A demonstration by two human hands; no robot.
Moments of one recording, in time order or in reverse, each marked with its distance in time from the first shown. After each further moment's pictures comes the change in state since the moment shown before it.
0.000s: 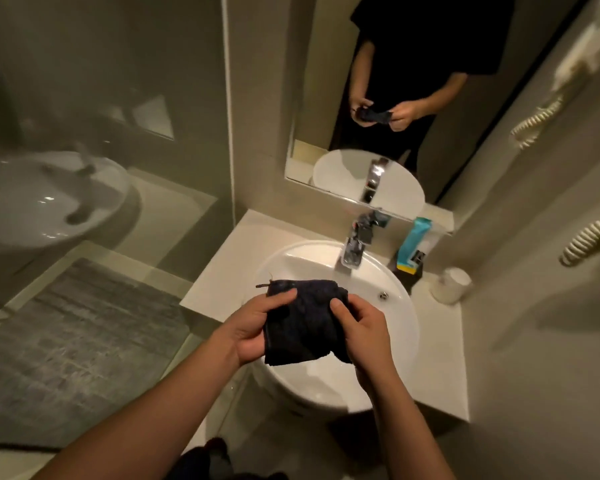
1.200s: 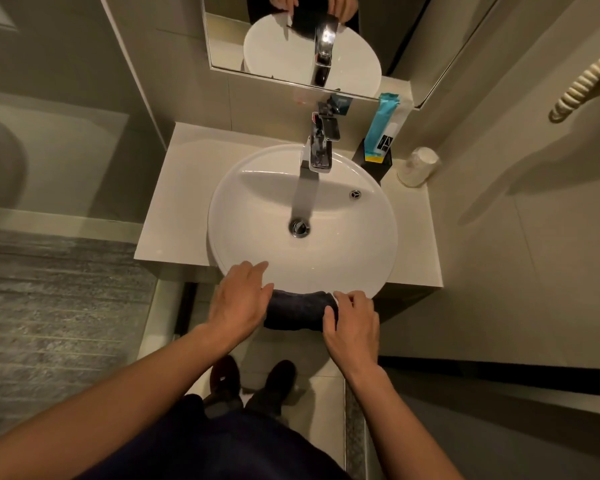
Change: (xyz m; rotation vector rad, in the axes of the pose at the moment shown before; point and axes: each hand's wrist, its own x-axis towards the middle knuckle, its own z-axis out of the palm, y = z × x) left_hand 0.008 -0.065 -0.083 1.929 0.323 0.239; right_hand -0.058 0.158 0.019 -1.070 0.268 0.115
